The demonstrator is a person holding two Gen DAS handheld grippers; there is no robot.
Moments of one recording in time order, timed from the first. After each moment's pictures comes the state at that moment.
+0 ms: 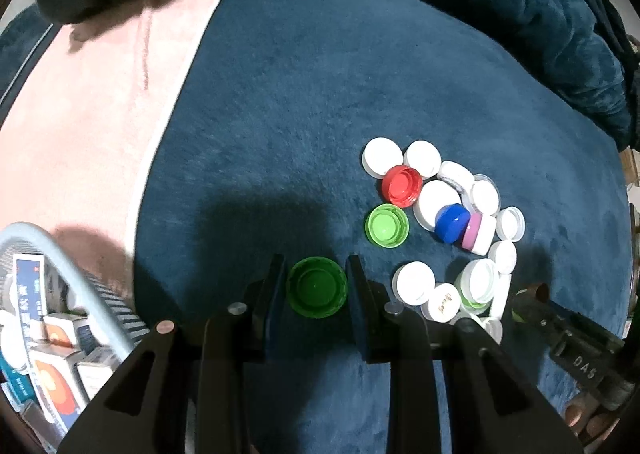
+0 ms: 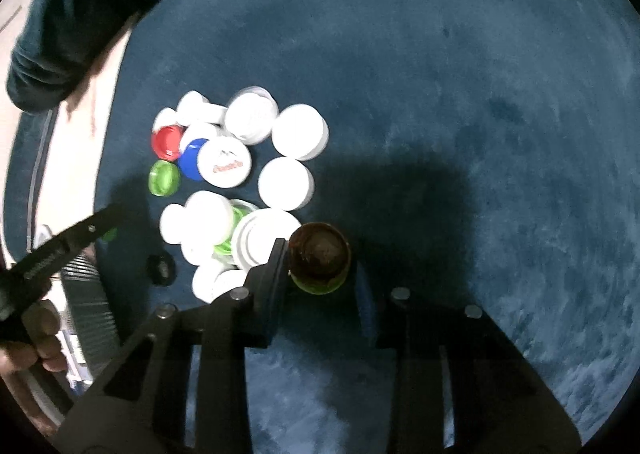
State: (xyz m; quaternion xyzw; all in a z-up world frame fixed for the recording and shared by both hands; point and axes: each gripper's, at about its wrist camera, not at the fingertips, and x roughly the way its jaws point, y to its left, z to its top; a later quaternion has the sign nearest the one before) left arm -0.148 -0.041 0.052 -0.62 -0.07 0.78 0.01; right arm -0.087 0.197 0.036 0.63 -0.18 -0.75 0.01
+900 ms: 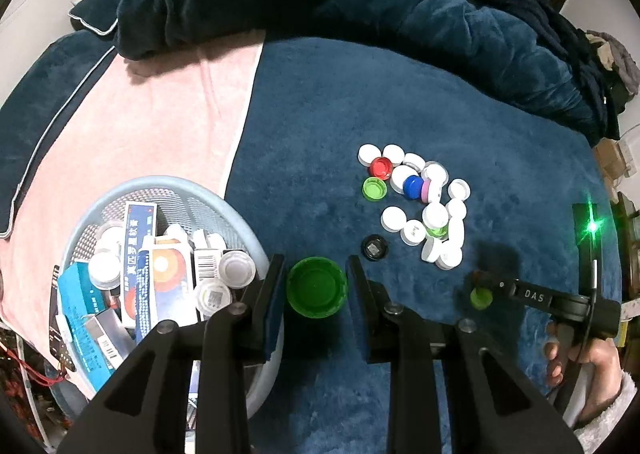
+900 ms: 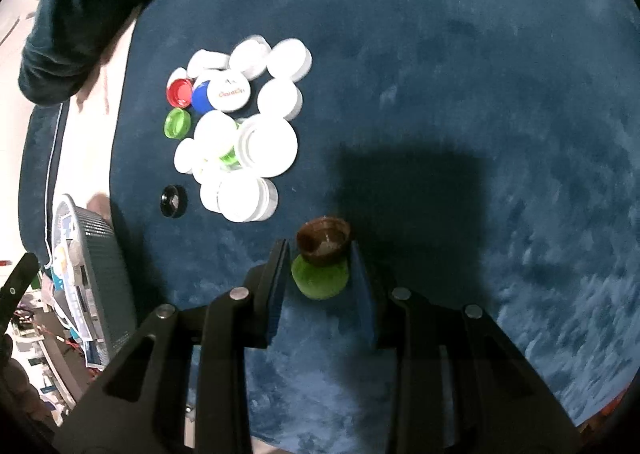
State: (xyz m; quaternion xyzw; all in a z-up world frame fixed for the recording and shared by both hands) left arm -0.046 -0.063 0.157 -0.55 -0.05 0.83 0.01; right arm -0.036 0.201 0.047 0.65 -0.21 -0.73 0.01
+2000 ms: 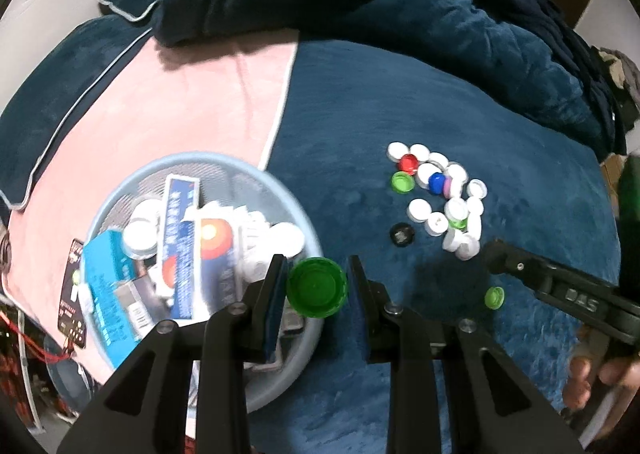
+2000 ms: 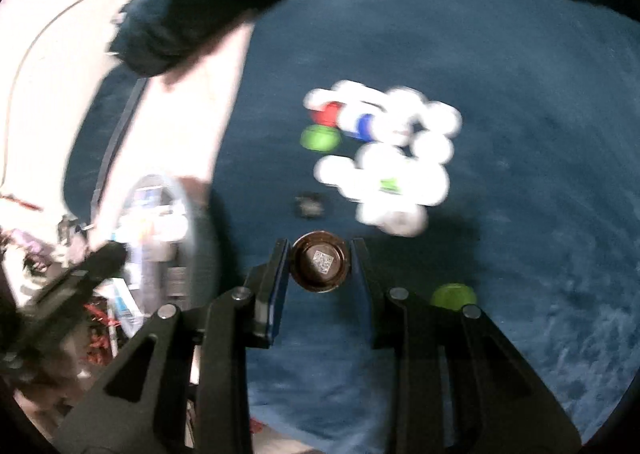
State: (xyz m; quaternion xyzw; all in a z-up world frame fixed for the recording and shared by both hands) left arm -0.013 -0.101 0.164 -0.55 -0.07 0.83 -0.02; right arm -0.036 0.102 0.128 0.58 -0.17 -0.78 0.14
